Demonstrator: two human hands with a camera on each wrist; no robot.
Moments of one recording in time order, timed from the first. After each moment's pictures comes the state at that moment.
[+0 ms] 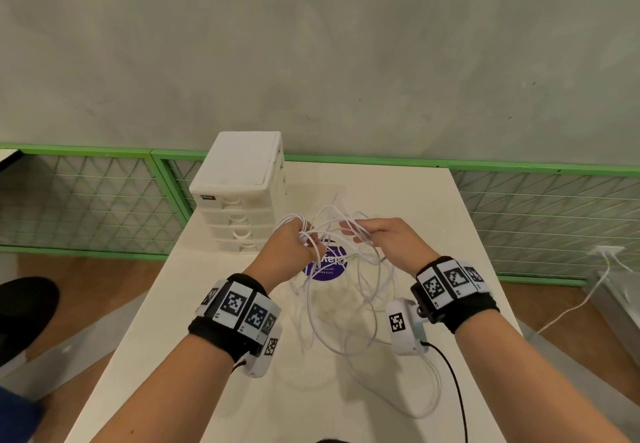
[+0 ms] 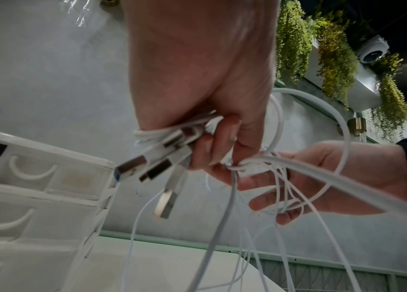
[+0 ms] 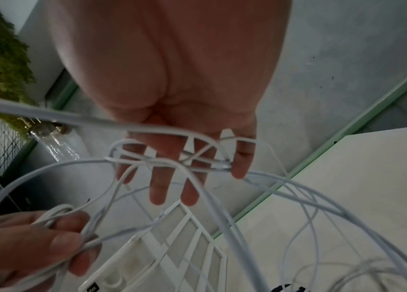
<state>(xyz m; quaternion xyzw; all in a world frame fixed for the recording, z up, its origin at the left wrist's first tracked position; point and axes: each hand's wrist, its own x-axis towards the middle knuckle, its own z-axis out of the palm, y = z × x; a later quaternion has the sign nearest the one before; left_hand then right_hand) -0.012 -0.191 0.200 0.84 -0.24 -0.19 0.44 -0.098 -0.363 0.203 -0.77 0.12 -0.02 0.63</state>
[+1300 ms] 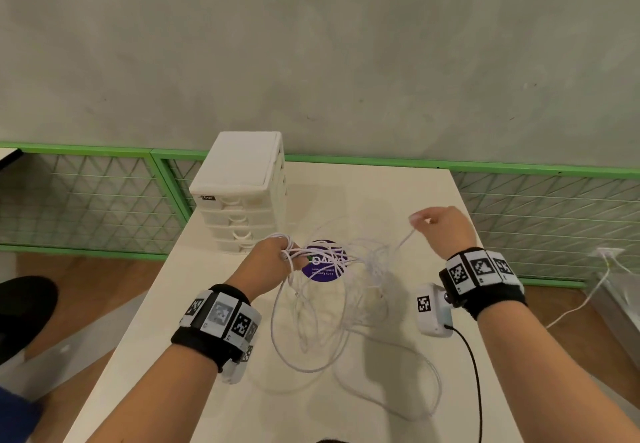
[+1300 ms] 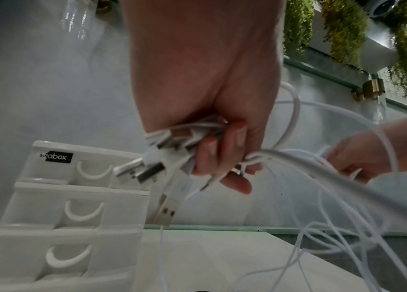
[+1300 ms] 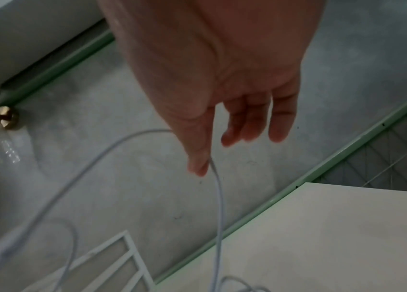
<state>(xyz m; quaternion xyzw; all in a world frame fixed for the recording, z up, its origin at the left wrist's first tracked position) 0.004 -0.164 0.174 0.88 -0.25 -0.18 0.37 -0.105 -0.442 0.184 -0.88 0.36 -0.11 0.29</state>
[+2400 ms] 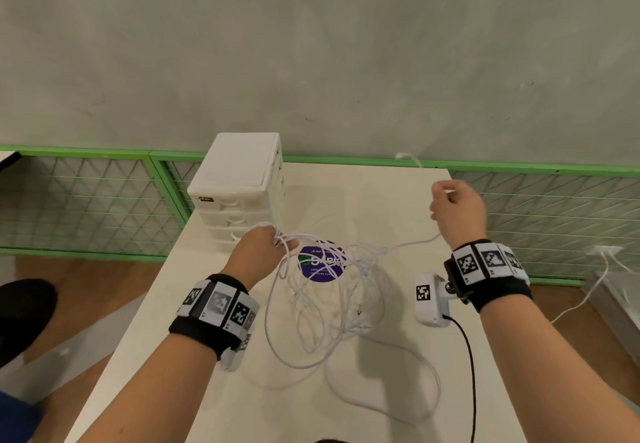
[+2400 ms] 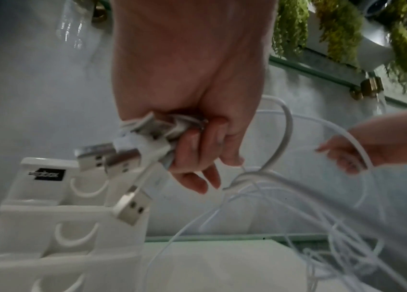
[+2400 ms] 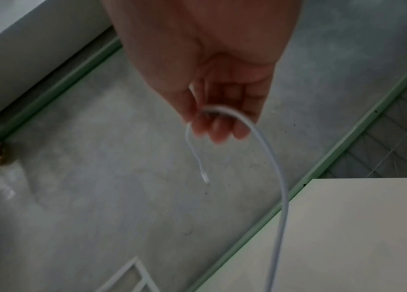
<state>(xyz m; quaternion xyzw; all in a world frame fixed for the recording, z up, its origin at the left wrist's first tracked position) 0.011 -0.164 0.193 0.93 -0.21 -0.13 0.29 -0.104 -0.440 0.207 -0.78 0.37 -0.29 0.42</state>
